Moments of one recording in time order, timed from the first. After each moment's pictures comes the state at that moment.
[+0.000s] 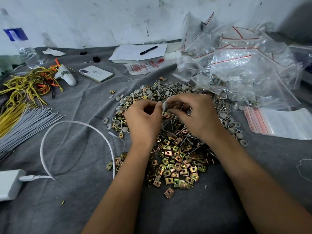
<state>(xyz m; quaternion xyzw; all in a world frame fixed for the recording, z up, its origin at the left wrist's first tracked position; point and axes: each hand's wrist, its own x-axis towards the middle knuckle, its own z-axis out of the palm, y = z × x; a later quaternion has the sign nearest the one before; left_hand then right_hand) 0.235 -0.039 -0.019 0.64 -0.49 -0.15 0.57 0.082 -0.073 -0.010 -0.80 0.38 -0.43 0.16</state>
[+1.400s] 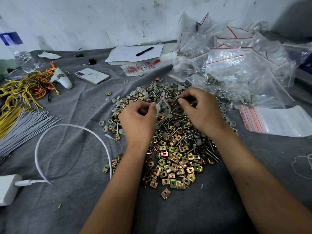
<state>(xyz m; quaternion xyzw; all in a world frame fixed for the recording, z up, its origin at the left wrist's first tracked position) 0.236 -0.039 -0.019 0.64 -0.47 -0.17 0.58 0.068 -0.087 -0.010 -0.73 0.51 -0.43 0.17</state>
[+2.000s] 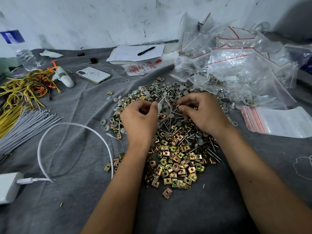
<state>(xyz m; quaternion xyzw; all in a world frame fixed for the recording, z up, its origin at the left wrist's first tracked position) 0.237 -0.038 -0.017 0.65 -0.47 -0.16 0.57 0.061 -0.088 -0.013 -0.73 0.48 -0.40 0.29</state>
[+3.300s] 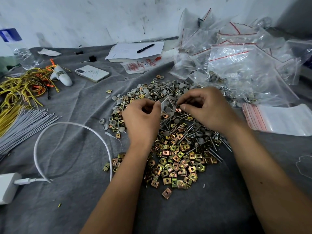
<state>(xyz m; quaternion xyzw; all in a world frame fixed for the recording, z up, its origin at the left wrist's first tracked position) 0.232 -0.040 -0.021 0.64 -0.49 -0.16 0.57 0.047 -0.082 0.003 -0.78 0.41 -0.38 0.27</state>
